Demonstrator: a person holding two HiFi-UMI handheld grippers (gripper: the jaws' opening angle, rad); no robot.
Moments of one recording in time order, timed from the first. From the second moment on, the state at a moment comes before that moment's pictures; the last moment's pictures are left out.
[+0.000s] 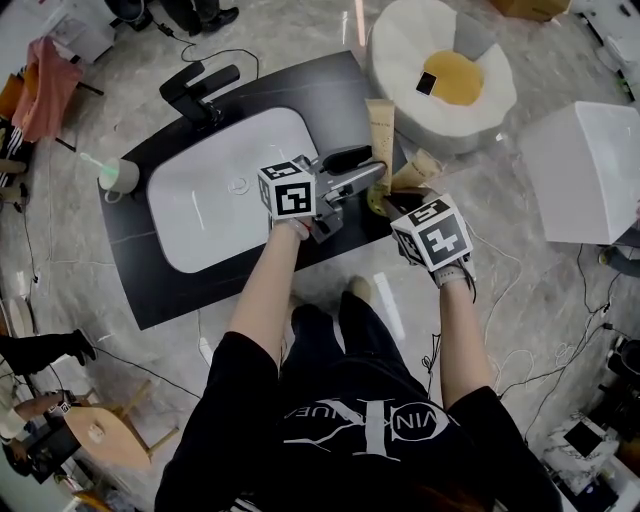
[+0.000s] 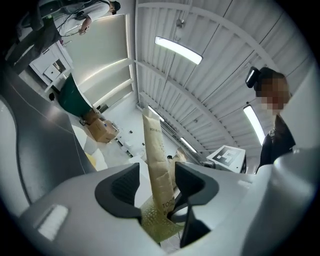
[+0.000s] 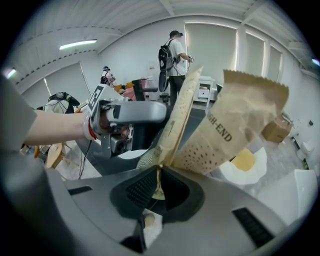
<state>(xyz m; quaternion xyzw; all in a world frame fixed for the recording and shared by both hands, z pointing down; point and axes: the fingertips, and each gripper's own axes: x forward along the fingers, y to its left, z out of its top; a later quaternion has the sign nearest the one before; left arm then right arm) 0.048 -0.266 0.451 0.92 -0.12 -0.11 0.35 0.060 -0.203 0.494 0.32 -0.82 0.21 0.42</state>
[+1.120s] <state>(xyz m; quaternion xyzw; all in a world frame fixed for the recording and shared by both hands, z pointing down) 0.059 -0.224 0.450 0.98 -0.08 0.04 0.19 0.060 -0.196 0.474 0.35 -0.84 0.21 0.37</state>
